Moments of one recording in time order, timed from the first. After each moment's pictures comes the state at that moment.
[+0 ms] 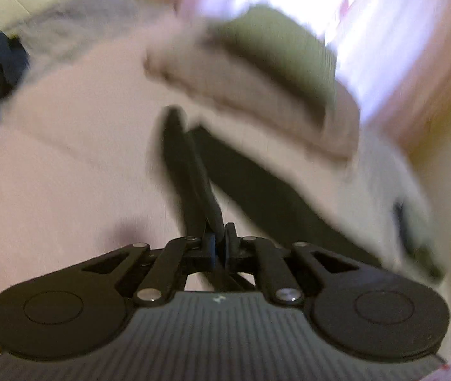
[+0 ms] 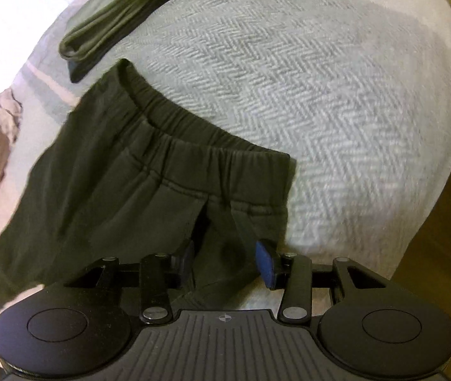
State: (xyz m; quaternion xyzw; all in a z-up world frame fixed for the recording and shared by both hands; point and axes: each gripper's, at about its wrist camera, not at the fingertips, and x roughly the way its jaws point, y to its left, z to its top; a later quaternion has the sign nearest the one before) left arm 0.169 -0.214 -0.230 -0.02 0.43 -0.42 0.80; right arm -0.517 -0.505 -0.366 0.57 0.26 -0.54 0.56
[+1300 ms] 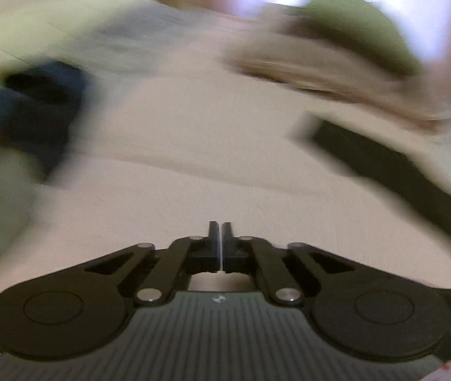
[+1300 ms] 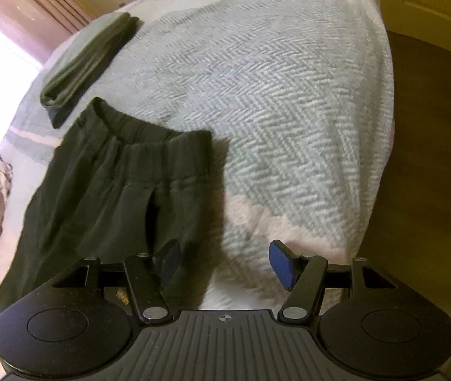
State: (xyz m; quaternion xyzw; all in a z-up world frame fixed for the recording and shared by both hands) left arm 0.287 -0.158 -0.332 0.16 0.37 -0.30 0.86; right arm -0.525 -0.420 -0.368 0.56 0.15 -0.62 0.52
